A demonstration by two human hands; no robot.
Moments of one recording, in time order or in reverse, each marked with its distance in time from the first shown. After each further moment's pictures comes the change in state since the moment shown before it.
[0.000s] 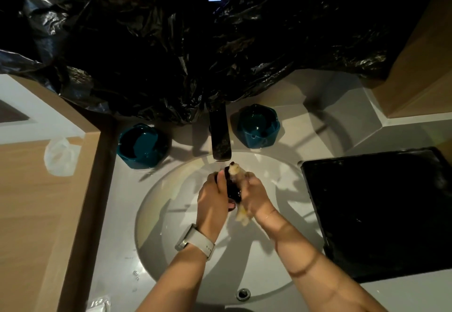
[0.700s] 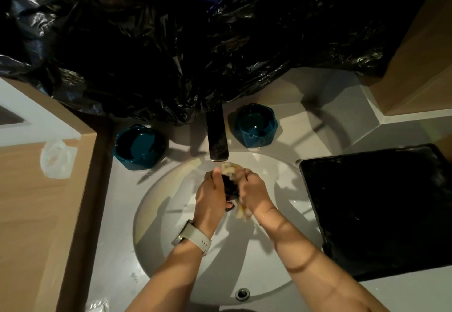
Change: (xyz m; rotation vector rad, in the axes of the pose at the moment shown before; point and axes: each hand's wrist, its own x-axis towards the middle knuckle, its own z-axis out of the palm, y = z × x) left_hand 0.007 0.001 -0.001 -0.033 -0.022 -0.067; right_hand 0.002 -0.006 -0.005 -0.092 0.059 -0.035
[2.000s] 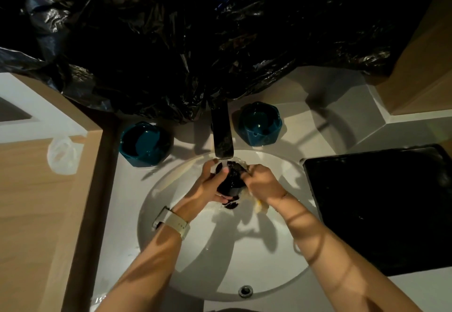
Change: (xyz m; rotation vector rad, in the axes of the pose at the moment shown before) left_hand 0.016 0.002 -0.039 -0.229 -0.476 -0.028; right_hand 0.012 -0.010 -0.027 -0.334 -0.125 -0.122
